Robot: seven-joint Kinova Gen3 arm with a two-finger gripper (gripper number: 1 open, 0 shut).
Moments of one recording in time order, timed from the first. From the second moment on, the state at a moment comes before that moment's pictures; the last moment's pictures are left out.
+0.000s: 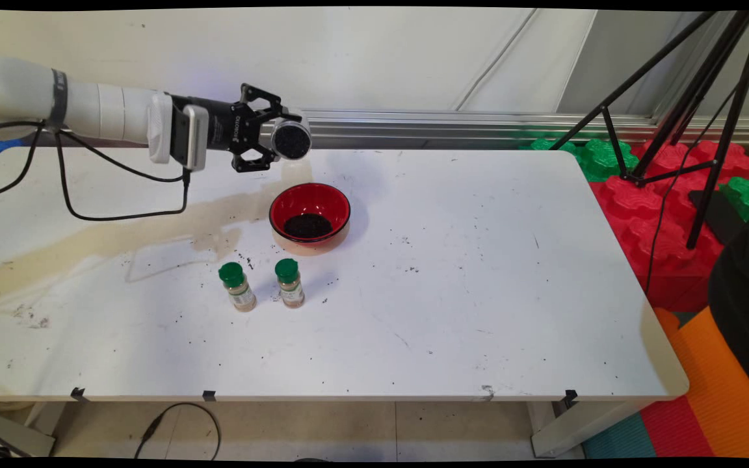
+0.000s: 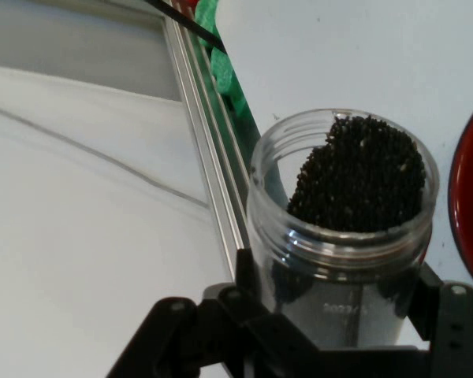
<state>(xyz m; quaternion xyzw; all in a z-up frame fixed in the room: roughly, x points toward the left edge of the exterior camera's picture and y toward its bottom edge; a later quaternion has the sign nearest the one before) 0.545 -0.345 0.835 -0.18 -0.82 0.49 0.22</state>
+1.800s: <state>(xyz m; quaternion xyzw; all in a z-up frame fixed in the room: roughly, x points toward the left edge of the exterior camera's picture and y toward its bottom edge) 0.529 -0.349 0.906 0.06 -0.85 0.29 0.44</state>
